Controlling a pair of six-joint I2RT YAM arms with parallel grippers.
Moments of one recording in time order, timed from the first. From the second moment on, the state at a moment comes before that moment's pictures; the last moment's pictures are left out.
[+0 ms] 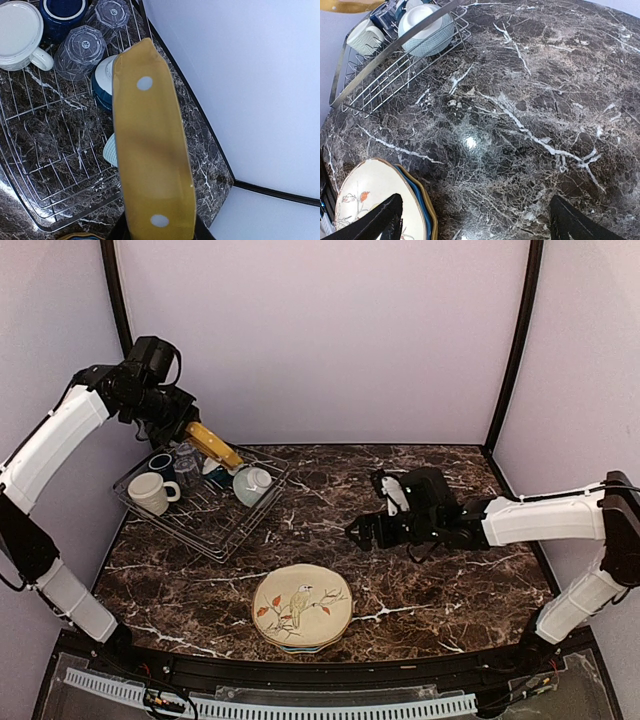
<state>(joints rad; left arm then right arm) -0.36 1.55 1.79 -1.03 -0.11 -1.31 0.84 1.49 0.83 0.02 -0.02 0.40</state>
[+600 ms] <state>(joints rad) -0.36 1.26 1.05 -0.19 0.48 -0.97 0.64 1.45 0.74 0.22 -0.39 0.59</state>
